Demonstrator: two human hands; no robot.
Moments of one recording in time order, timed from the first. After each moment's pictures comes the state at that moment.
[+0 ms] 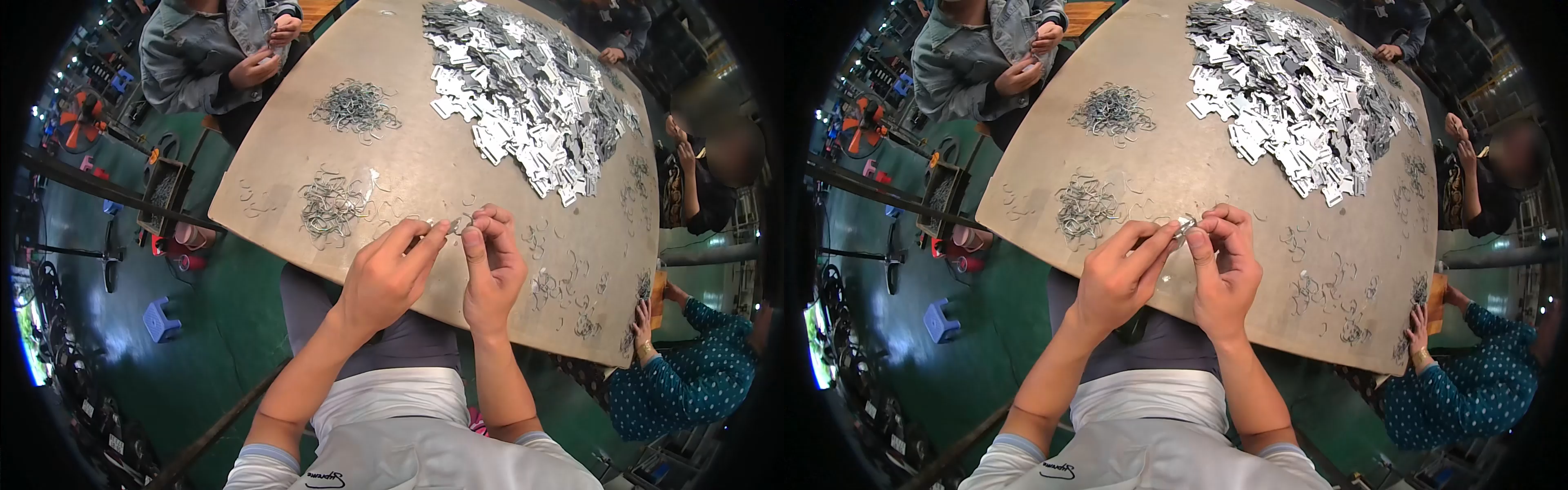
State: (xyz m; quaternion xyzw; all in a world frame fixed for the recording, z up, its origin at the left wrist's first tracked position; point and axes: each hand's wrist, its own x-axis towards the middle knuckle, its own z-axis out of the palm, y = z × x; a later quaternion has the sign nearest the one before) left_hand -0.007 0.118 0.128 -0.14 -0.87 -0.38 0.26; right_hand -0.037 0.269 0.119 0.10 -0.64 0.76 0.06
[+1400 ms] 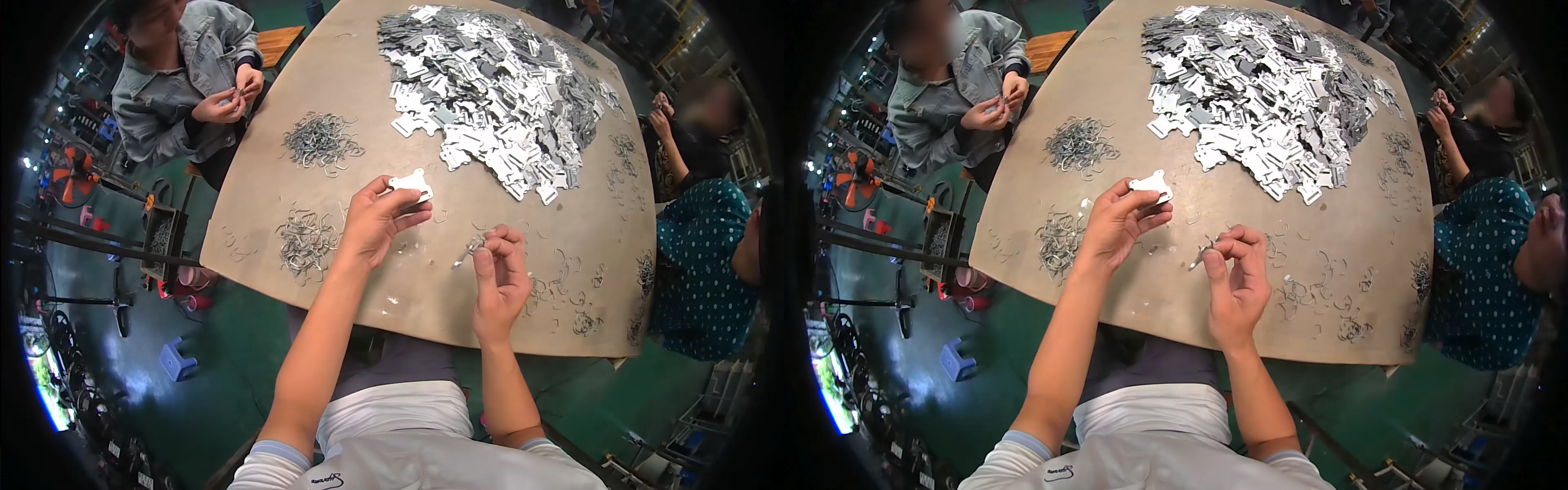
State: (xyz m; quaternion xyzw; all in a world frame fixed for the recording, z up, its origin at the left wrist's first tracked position) left_hand -0.122 0.131 0.100 0.15 -0.44 -0.88 -0.09; right_hand -0.053 0.320 0.100 0.07 -0.65 0.74 0.17
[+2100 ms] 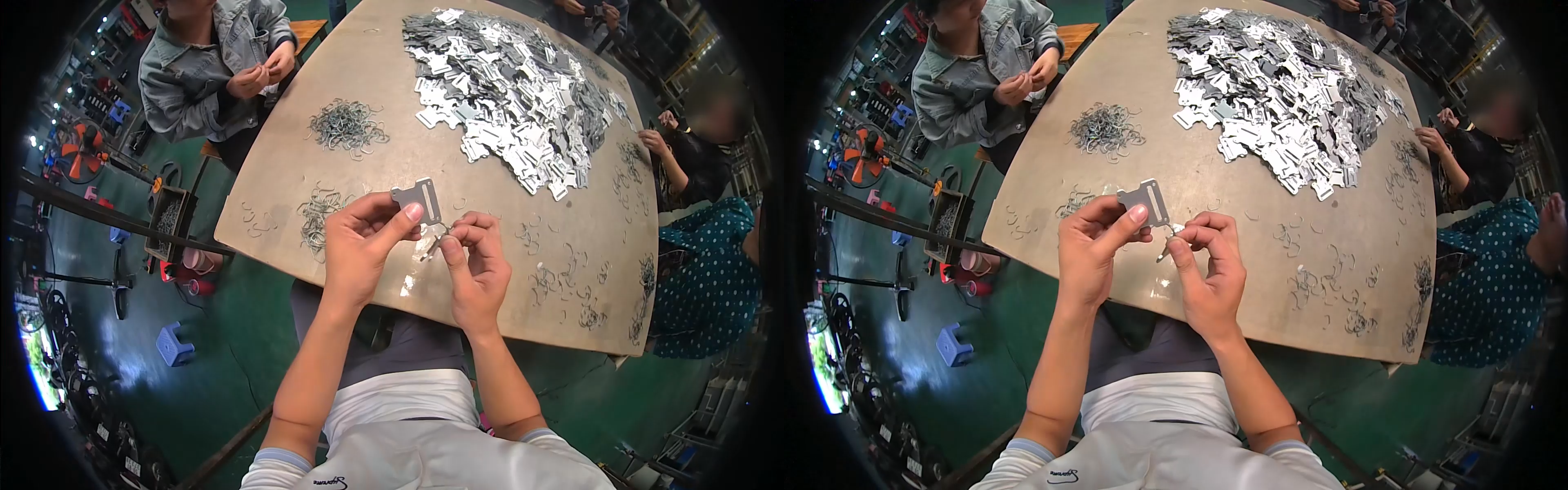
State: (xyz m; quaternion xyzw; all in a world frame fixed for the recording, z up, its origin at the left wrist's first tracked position) left_hand -0.030 0.109 0.148 0.08 -0.55 -0.83 0.08; right_hand -0.030 0.269 0.115 0.13 -0.66 0.73 0.12
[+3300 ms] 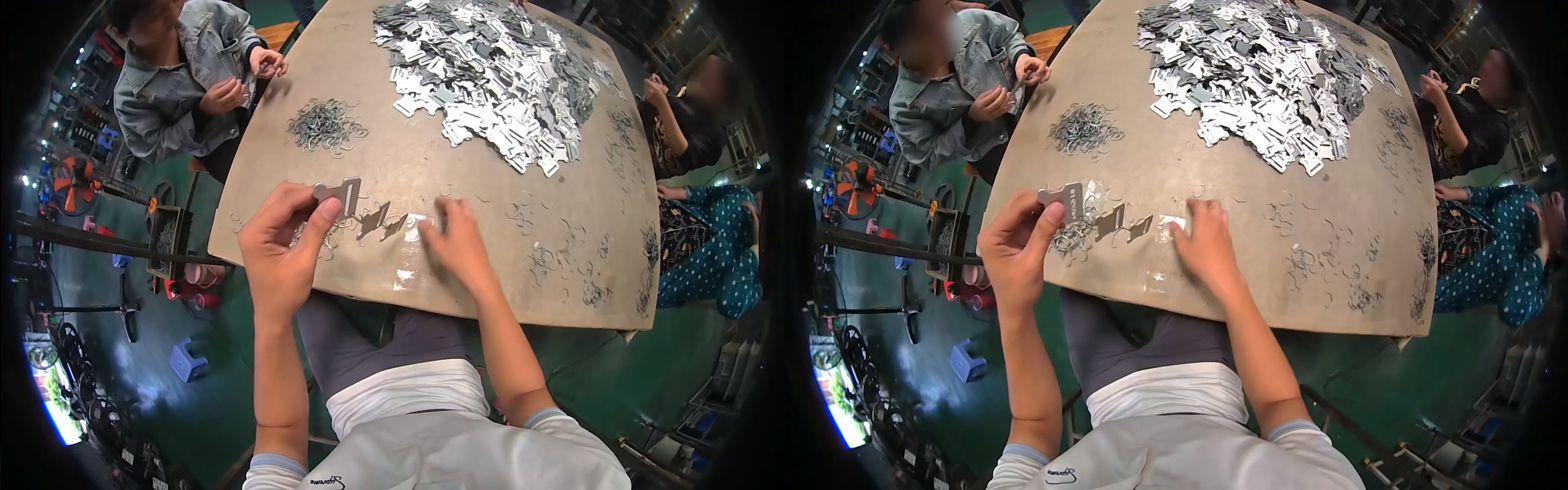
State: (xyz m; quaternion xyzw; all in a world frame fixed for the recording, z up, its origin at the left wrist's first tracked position) left_hand -0.019 0.058 0.180 -0.02 -0.74 -0.65 0.19; right_hand -0.073 0.294 0.037 0.07 -0.92 0.39 0.00
